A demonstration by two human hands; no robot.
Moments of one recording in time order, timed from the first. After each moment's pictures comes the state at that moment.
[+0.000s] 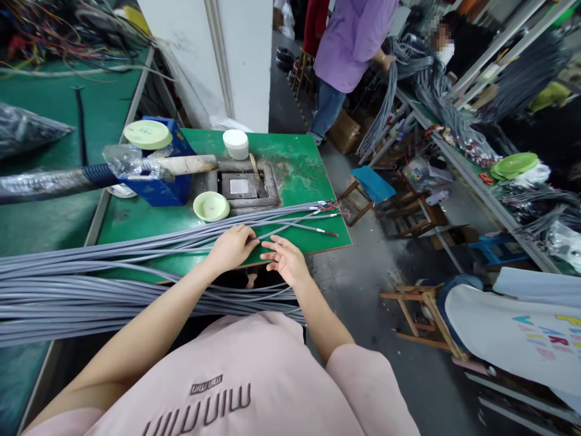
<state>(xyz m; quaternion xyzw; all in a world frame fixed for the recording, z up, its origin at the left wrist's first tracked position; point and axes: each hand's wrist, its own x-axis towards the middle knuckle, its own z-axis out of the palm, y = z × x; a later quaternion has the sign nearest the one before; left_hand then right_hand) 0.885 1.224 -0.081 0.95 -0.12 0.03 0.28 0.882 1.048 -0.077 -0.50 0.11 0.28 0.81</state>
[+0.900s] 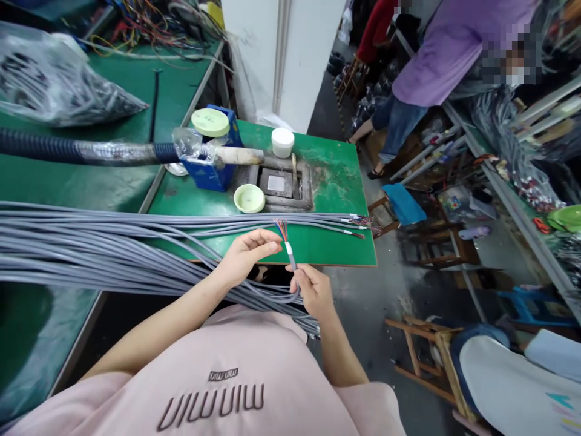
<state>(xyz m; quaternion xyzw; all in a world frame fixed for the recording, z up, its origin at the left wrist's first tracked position) 0.839 1.224 -0.045 0.48 0.07 -0.02 0.87 0.837 1.033 -0.037 -0.82 -0.17 0.15 0.52</state>
